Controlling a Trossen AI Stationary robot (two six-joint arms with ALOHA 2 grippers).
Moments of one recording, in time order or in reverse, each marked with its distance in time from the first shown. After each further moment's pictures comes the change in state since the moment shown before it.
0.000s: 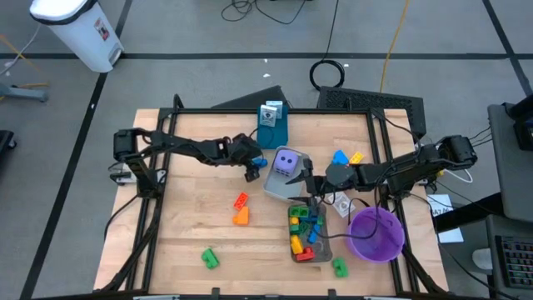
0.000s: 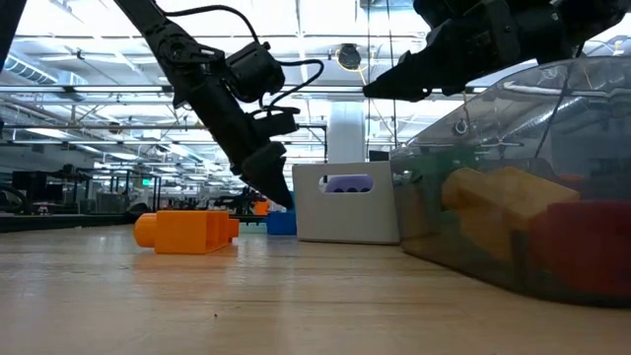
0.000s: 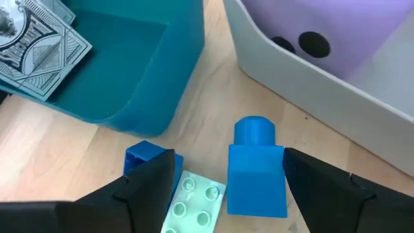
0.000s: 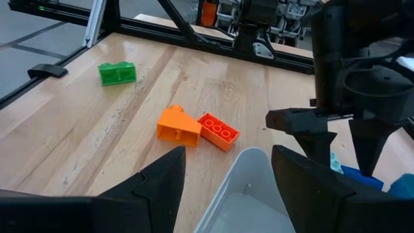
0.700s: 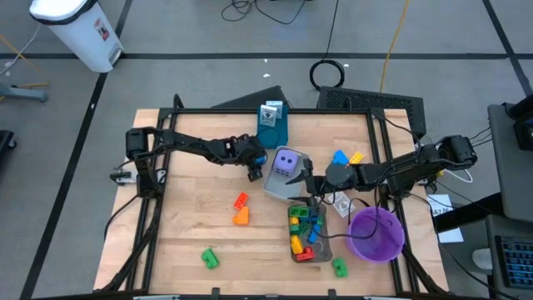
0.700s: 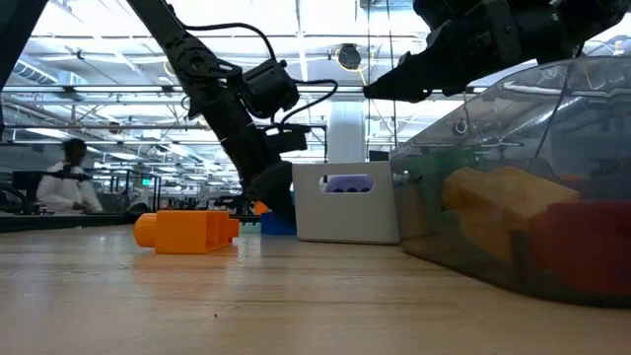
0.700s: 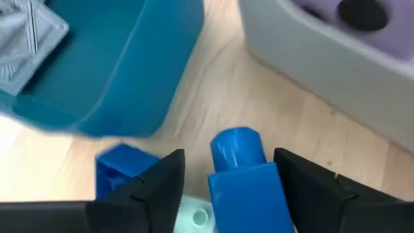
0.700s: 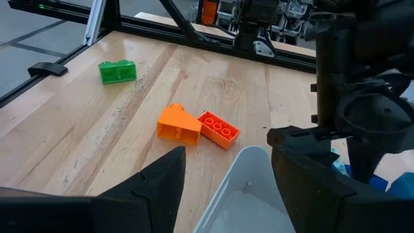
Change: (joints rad) left arm 0.015 0.109 0.076 -0.040 0.002 0.016; right arm 0.000 0.000 0.000 -0.005 -0.003 0.000
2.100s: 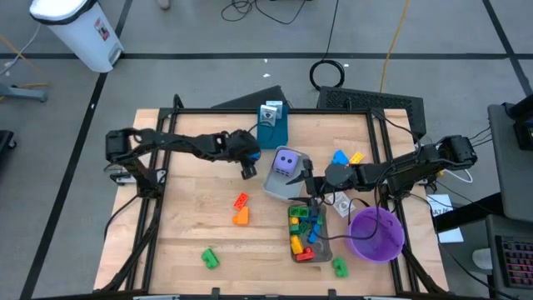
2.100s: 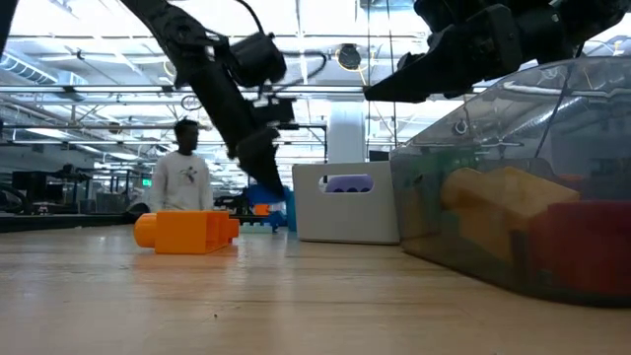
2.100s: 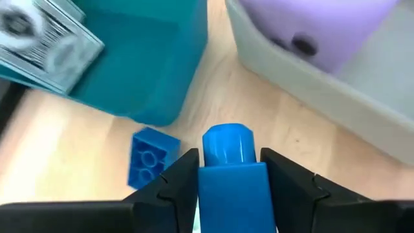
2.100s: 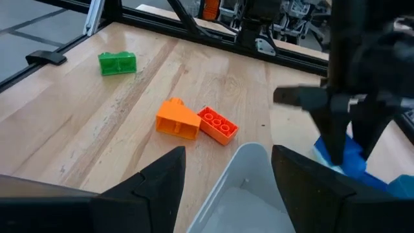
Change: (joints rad) left arm -0.002 -0.171 -0.001 -0.163 0.017 0.000; right arm 0.000 0.000 0.000 -0.017 0.000 -0.042
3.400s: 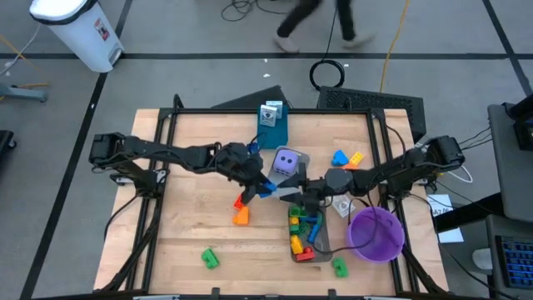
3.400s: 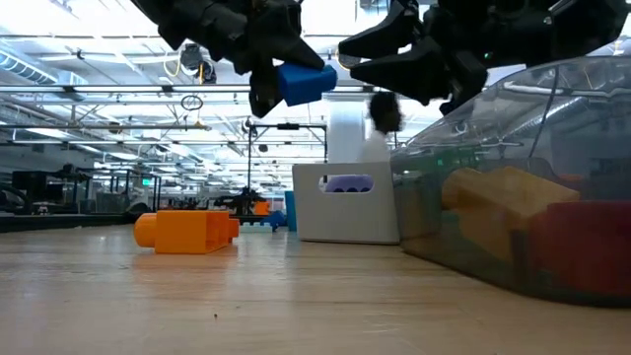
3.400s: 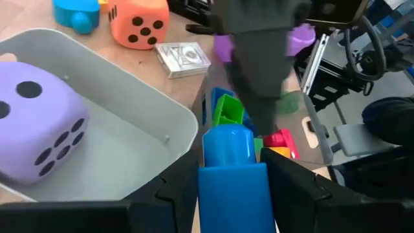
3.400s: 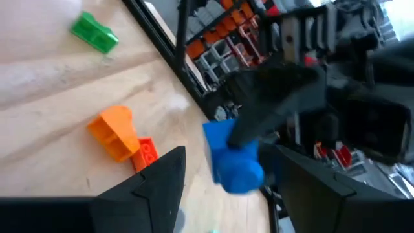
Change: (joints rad) left arm -0.204 -0.148 0.000 0.238 0.453 -0.372; right arm 0.039 0.146 0.000 0.363 0.051 -0.726
